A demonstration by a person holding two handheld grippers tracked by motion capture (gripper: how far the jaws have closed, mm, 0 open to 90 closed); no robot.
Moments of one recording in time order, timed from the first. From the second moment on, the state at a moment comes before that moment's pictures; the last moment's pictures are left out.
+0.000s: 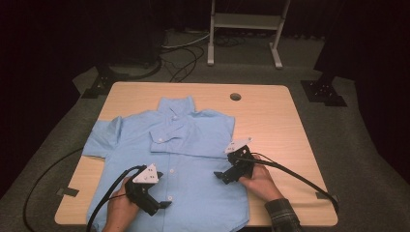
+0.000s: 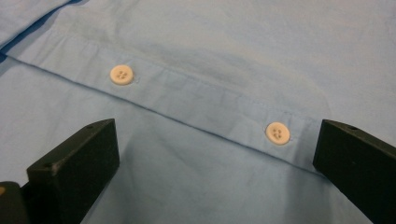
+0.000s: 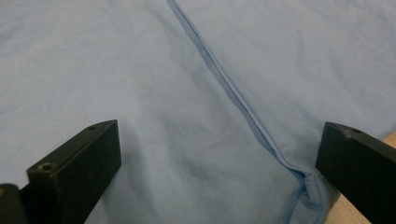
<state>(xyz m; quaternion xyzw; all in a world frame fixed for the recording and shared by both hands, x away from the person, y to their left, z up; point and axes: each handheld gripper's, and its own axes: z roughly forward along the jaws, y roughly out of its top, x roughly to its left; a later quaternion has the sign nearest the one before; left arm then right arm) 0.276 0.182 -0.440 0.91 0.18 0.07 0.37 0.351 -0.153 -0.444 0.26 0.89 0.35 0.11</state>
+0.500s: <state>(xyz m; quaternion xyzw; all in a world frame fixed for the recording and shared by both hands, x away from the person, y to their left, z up) 0.310 0.271 -0.419 0.88 0.29 0.15 0.34 0.352 -0.154 -0.444 0.26 0.89 0.35 0.10</state>
